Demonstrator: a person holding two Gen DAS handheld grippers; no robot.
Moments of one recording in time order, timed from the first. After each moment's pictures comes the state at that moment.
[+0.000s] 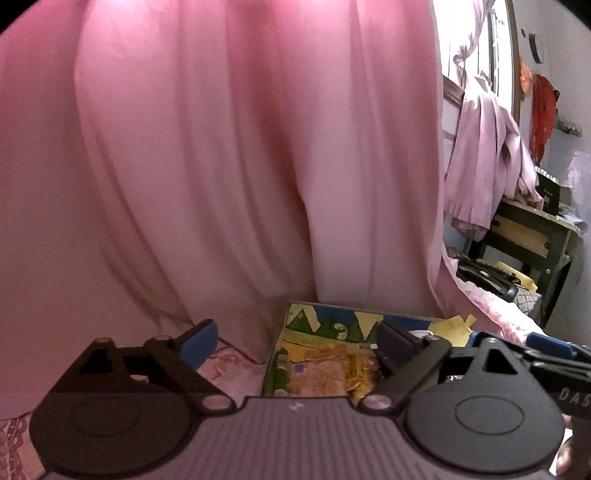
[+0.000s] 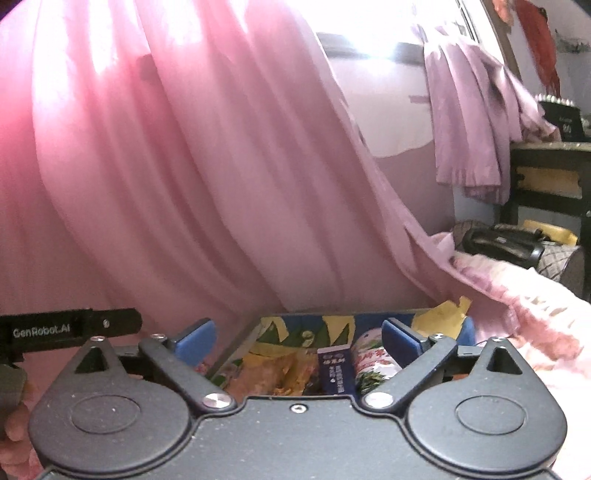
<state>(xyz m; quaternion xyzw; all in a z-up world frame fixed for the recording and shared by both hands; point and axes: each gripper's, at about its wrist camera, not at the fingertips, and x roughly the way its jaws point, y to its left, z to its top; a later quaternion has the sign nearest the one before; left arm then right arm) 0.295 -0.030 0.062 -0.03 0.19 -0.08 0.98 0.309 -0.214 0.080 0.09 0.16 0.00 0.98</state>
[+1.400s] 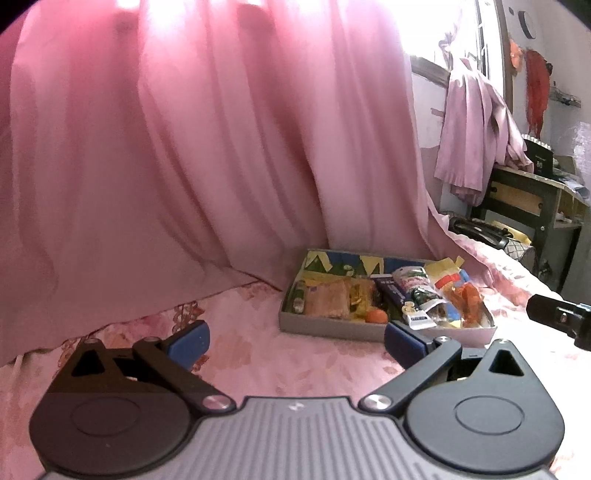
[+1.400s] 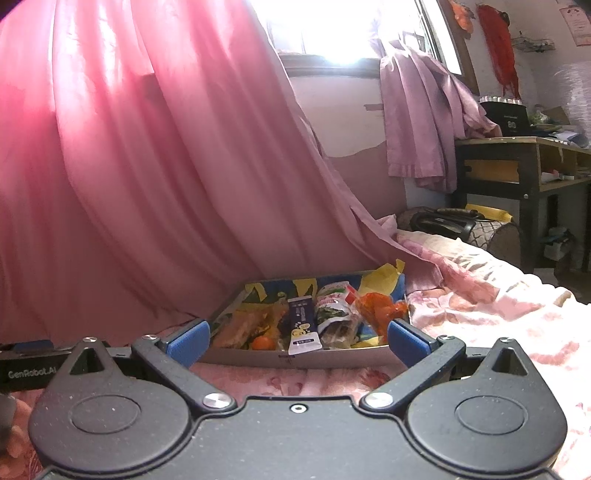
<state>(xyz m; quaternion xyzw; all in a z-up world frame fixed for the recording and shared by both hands) 0.146 -0.028 0.042 0.00 0.21 -0.04 0.98 0.157 -0.216 0.077 0.10 0.17 -0.04 0.98</state>
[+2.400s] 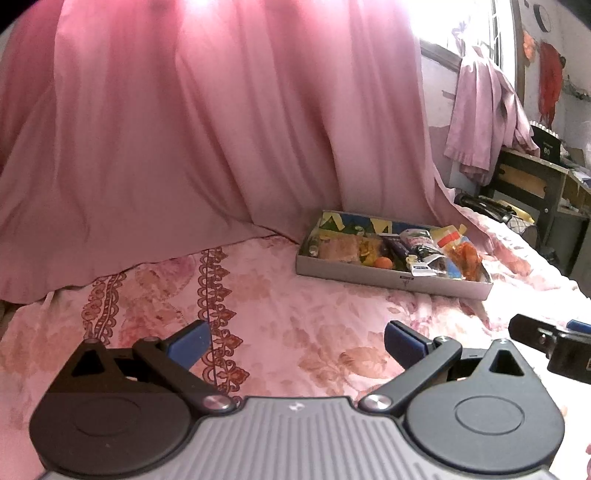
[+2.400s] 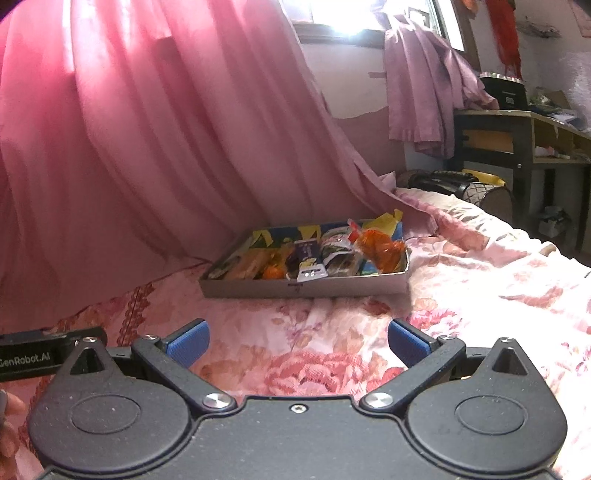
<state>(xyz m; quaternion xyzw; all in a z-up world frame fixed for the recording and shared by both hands) 0.081 -0.017 0.019 -0.01 0.24 -0.02 0.97 0.103 -0.183 0.050 0.08 0.23 -0.03 0.97</state>
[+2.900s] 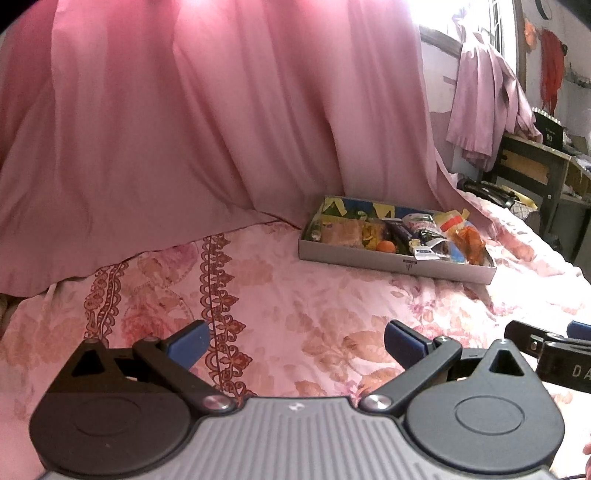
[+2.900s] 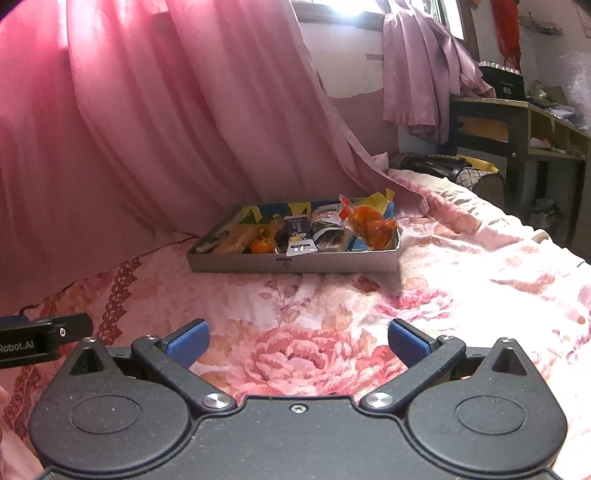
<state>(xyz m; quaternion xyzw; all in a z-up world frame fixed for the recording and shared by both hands) 0.082 -0.017 0.013 0.00 0.27 -0.02 0.96 0.107 -0.181 0.039 0.07 0.26 -0.05 0.96</state>
